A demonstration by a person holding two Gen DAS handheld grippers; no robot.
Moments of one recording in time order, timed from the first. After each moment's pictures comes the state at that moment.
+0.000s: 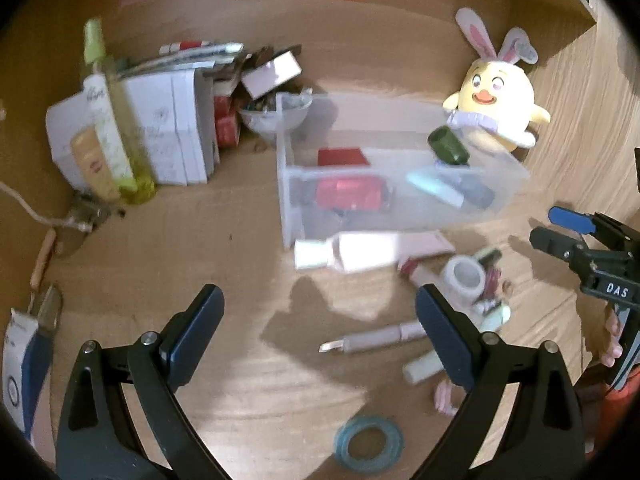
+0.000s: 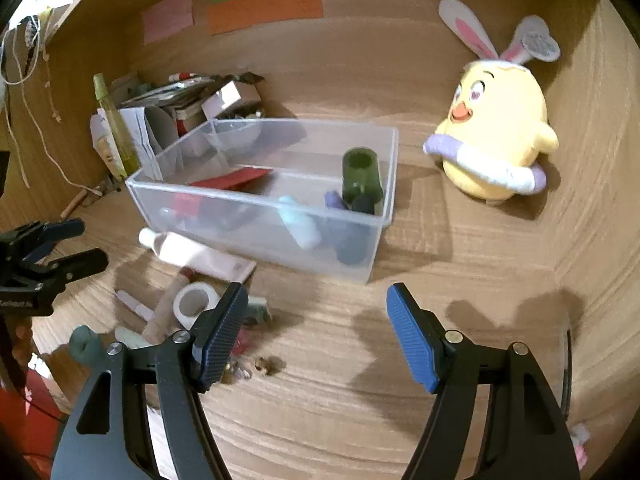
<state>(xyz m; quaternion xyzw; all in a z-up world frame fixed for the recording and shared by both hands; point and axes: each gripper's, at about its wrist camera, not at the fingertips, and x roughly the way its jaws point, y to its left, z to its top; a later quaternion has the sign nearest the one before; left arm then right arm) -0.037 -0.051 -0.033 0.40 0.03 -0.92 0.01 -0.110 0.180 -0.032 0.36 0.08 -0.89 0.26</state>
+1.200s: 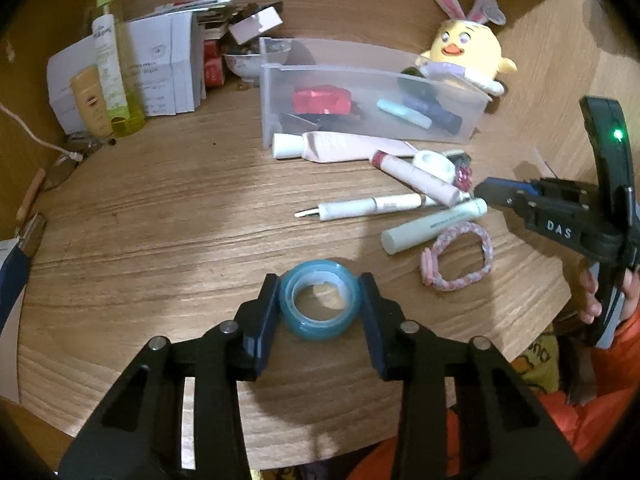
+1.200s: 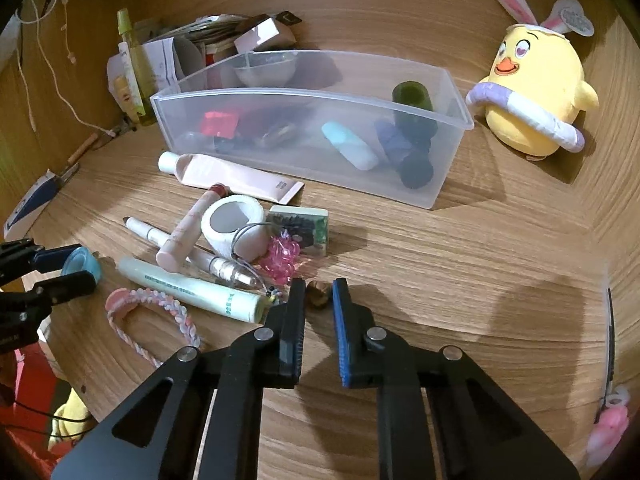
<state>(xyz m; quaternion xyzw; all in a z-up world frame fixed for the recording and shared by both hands) 0.025 -0.045 -0.069 0.42 0.04 -0.91 -0.03 -0.081 0.151 -0.074 0.40 0.12 -0.87 0.28</state>
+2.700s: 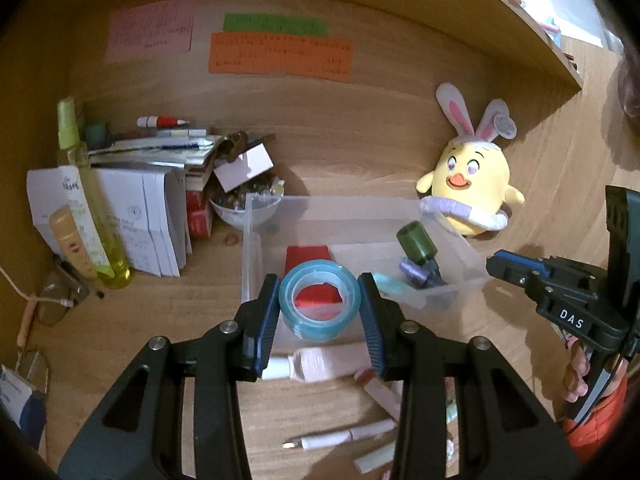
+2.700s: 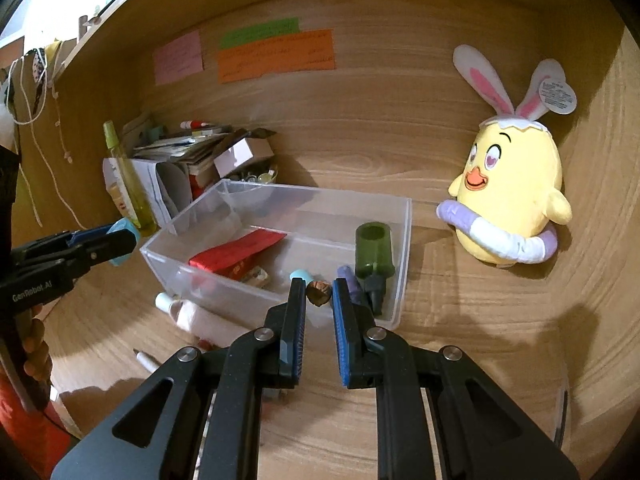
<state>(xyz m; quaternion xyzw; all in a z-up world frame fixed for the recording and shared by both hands) -0.076 -0.047 0.027 0.29 0.07 -0.95 -0.02 -0.140 0.165 0.015 0.30 0.06 -0.91 0.29</state>
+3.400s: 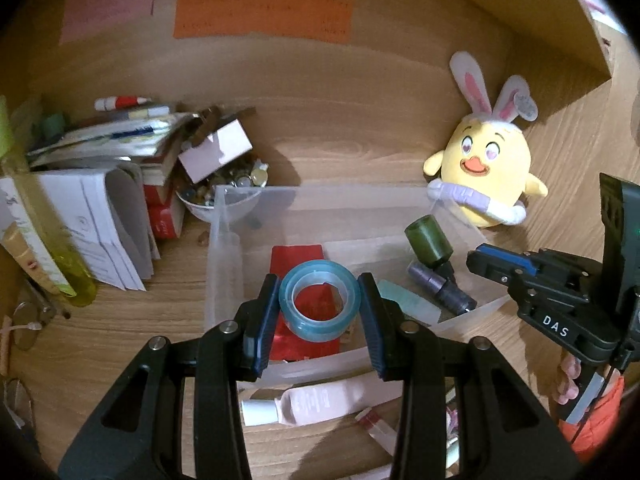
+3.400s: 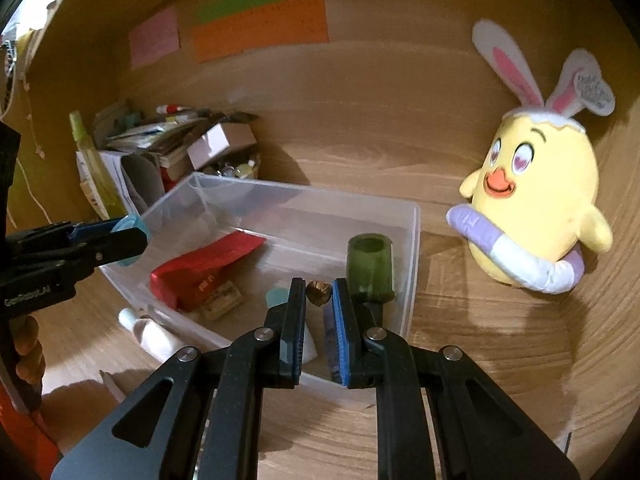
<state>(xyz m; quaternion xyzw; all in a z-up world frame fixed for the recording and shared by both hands) -0.145 -0.041 0.006 0.35 0.06 -0.93 -0.04 -0.194 0.140 -0.008 0.34 0.08 -0.89 0.29</state>
